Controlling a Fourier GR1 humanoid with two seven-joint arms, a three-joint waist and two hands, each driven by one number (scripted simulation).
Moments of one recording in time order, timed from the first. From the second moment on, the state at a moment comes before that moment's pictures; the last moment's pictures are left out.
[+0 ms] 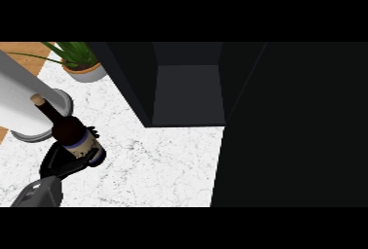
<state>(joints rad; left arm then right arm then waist) -0.39 0.31 0.31 -0.37 0.11 -0.58 -0.73 -0.13 -0.04 0.15 -2.47 -0.06 0.06 0.63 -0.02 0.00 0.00</state>
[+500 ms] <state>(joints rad) -0.44 0.28 0.30 -0.35 0.15 -0.62 -0.66 -0.10 -0.03 0.16 -2.48 -0.06 0.06 0.62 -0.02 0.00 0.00</state>
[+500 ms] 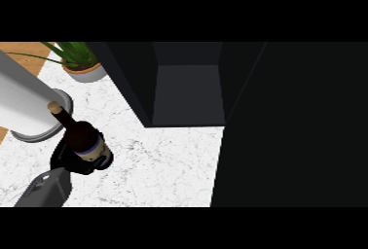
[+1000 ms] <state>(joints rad) -0.39 0.14 0.36 -0.42 0.24 -0.43 -0.74 -0.07 -0.03 0.15 -2.47 -0.06 0.08 0.59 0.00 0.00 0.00</state>
